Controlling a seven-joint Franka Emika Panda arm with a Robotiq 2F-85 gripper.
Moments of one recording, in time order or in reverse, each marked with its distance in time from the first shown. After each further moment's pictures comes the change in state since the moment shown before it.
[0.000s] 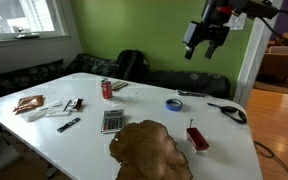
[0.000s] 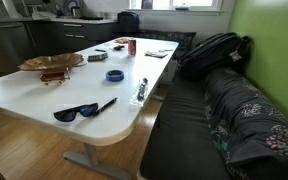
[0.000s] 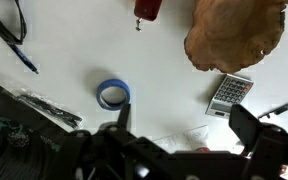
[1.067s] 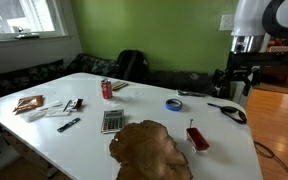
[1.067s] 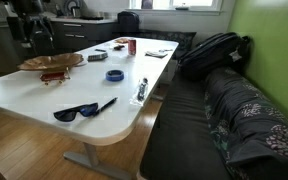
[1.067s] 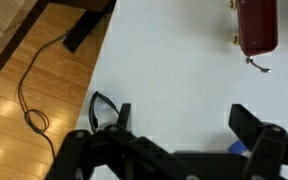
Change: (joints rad) arm -0.080 0.091 -0.124 -0.276 -0.048 0.075 0.372
